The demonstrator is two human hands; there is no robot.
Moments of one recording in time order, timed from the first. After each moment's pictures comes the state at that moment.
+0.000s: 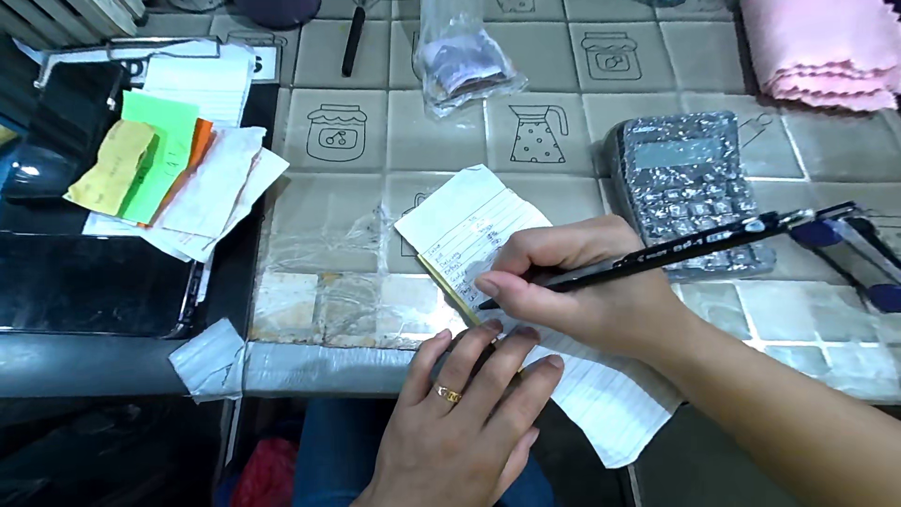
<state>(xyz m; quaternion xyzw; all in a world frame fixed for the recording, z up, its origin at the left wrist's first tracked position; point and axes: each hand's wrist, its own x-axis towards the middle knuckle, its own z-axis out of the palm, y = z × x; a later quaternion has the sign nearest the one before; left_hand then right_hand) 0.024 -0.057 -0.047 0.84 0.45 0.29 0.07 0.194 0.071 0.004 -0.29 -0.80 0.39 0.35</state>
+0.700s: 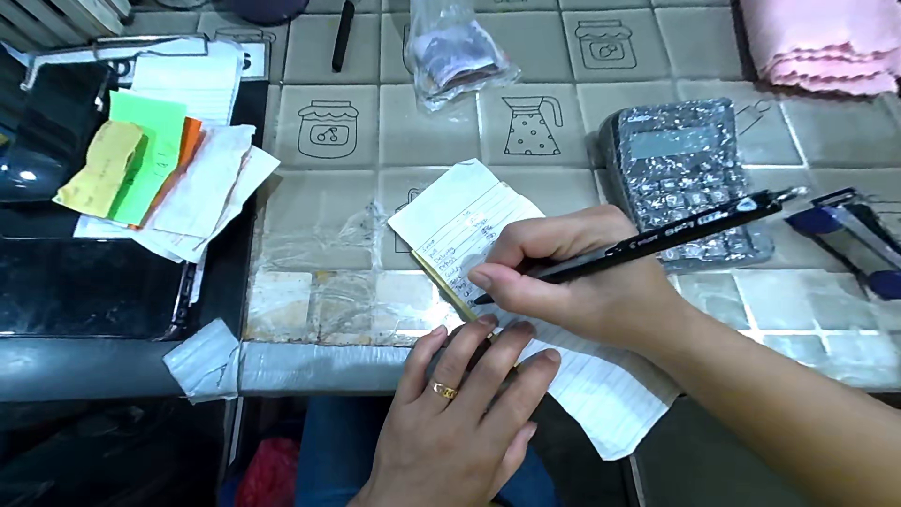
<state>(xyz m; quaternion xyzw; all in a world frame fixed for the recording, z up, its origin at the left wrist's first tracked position) 0.024 -0.057 -0.047 0.84 0.46 0.29 0.06 0.193 0.072 0.003 -0.29 -0.80 0.40 0.36</state>
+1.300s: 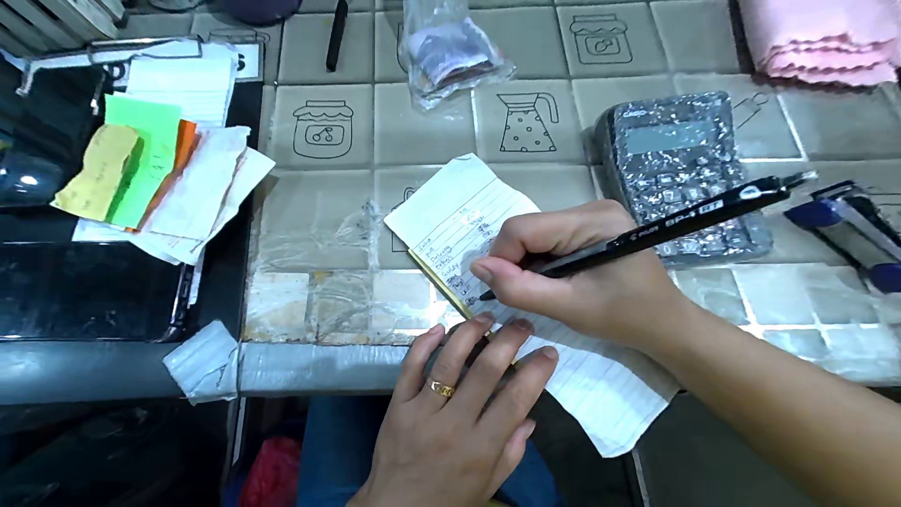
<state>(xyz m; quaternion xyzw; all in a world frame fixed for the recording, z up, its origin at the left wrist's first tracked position) 0.023 -0.057 -0.046 0.84 0.46 0.29 0.07 0.195 0.071 0.004 -0.31 -0.80 0.37 0.36</state>
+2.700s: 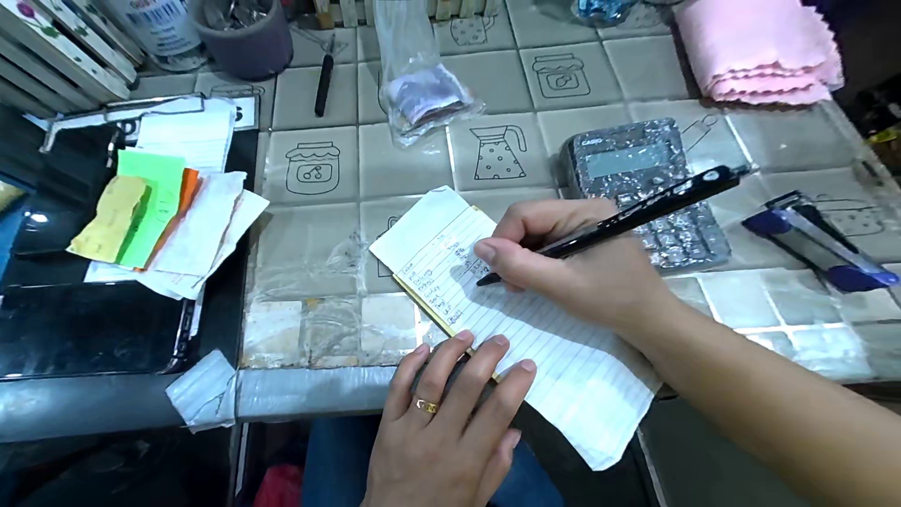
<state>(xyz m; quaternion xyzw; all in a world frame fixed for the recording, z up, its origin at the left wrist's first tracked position) 0.023 -0.058 -0.049 0.84 0.46 0.28 0.06 0.212 0.081 0.005 -0.37 -0.76 0.37 0.39</state>
